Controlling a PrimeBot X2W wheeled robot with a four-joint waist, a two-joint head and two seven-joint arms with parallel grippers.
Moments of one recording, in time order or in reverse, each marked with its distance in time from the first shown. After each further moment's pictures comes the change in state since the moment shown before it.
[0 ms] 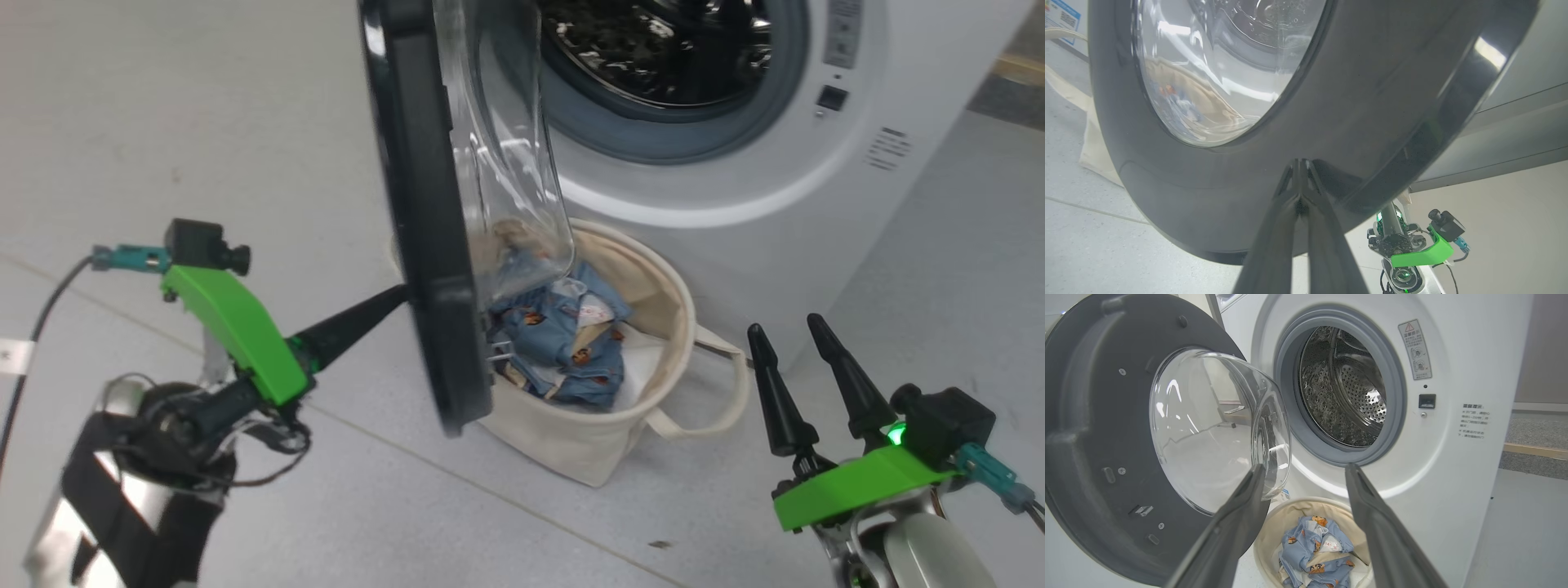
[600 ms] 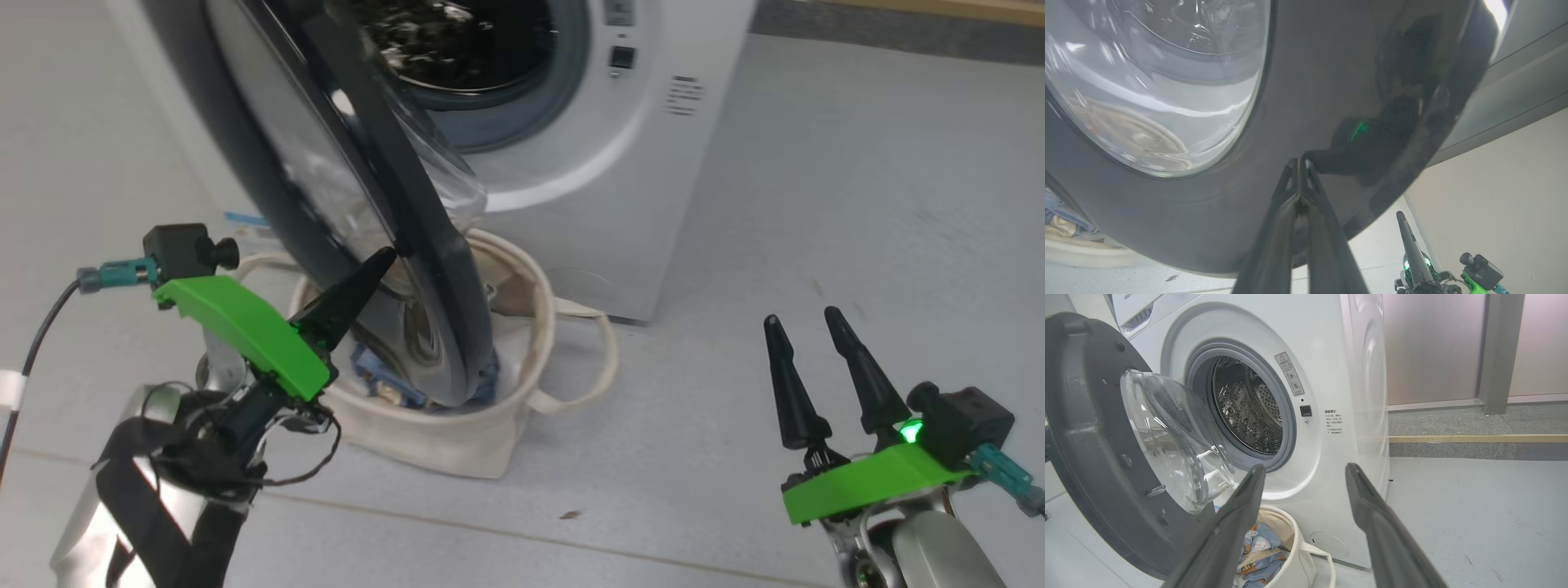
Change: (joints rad) left arm 0.010 -0.031 -0.039 -0.006 0.123 -0.012 -0.293; right arm 0.002 0.008 -0.033 -0.008 0.000 0.000 -0.016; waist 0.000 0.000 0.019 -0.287
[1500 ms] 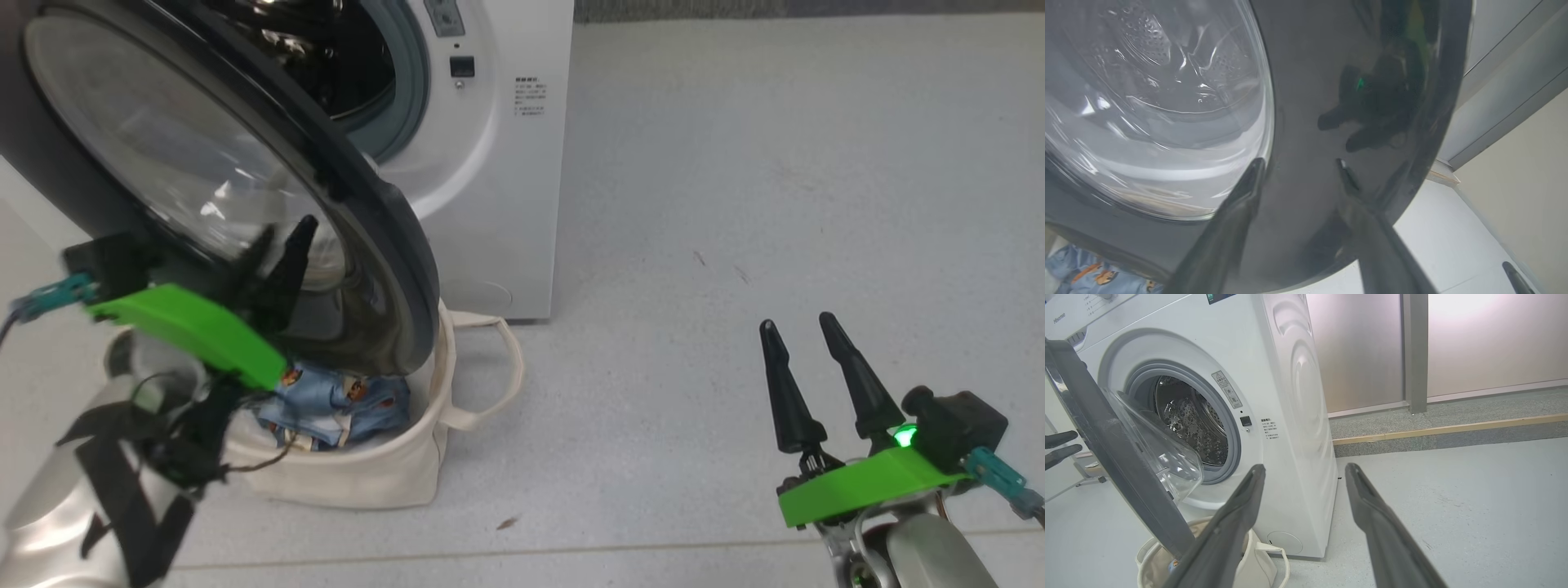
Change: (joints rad) left arm -0.116 0.151 -0.223 0.214 0.063 -0.008 -0.441; right arm 0.000 0.010 0.005 0.021 0.011 0.000 -0.011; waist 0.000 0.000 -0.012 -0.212
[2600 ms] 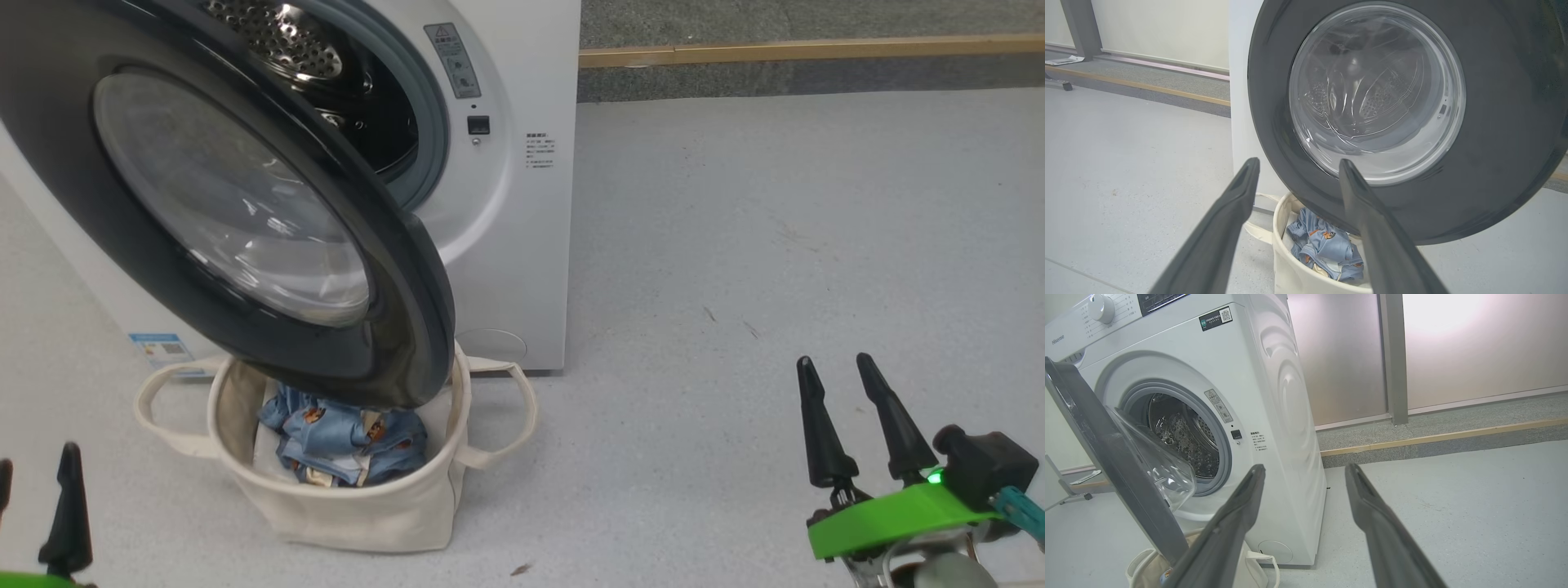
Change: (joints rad) left arm 0.623 0.165 0.417 -0.162 0.385 0.141 -0.293; right arm 0.082 0.006 -0.064 0.004 -0.013 0.000 -0.008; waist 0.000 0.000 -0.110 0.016
